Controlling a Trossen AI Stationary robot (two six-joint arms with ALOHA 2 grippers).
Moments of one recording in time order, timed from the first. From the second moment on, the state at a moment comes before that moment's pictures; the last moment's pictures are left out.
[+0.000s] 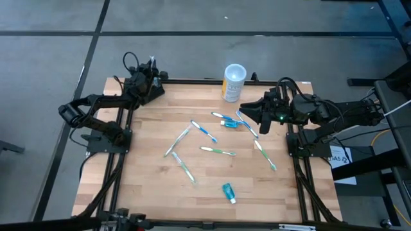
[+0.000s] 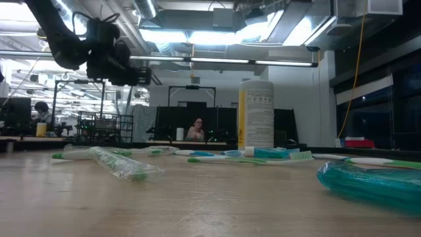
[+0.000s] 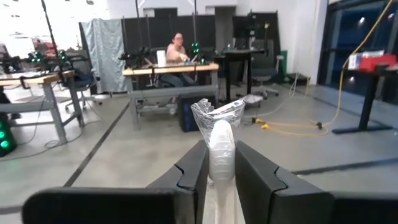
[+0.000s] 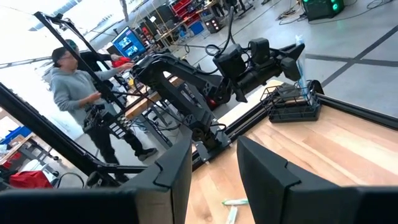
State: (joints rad) left arm 0.85 1.36 0.44 0.96 -0.62 0.04; right arm 0.20 1.02 1.14 -0.26 0.40 0.64
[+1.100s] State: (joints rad) left arm 0.33 0.82 0.44 0.58 -0.89 0.04; right arm 0.20 1.02 1.14 -0.25 0.38 0.59
